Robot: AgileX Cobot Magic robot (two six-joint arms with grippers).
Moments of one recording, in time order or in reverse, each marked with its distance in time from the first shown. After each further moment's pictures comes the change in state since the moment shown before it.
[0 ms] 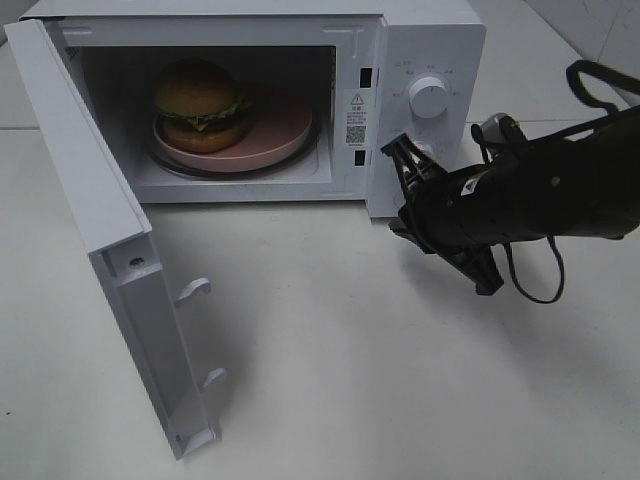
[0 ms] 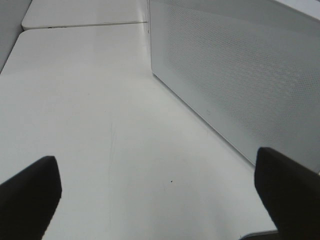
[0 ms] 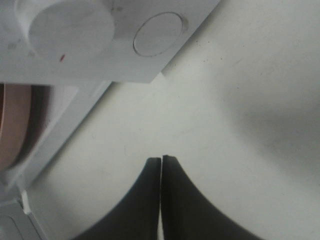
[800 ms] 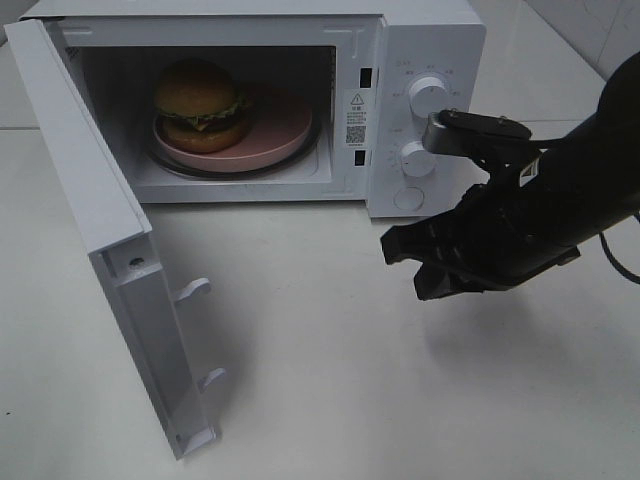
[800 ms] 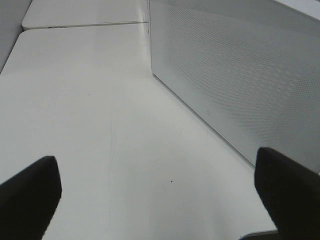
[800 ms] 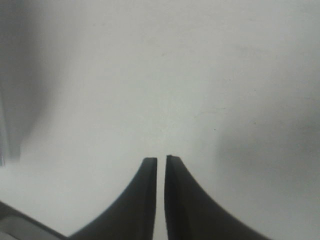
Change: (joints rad) left arm 0.000 0.000 0.000 0.000 0.000 0.000; right arm 0.000 -0.274 0.000 -0.007 0.653 -0.945
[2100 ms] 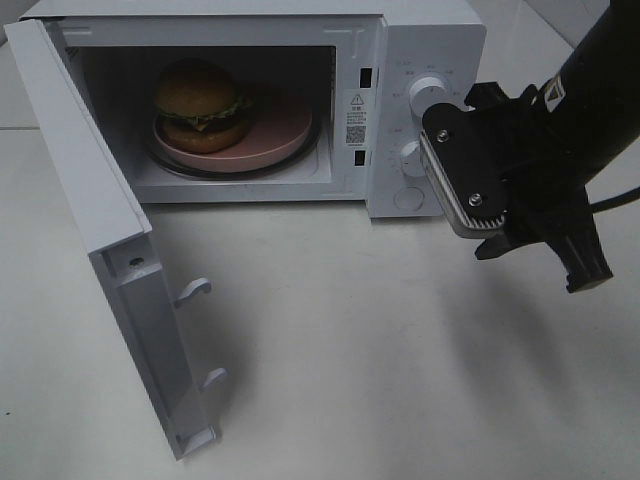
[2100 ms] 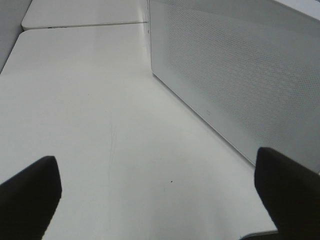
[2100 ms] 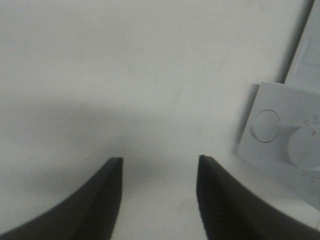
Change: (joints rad) left arm 0.000 0.000 0.000 0.000 0.000 0.000; right arm 0.000 -0.014 -0.224 -0.401 0.288 -1.269
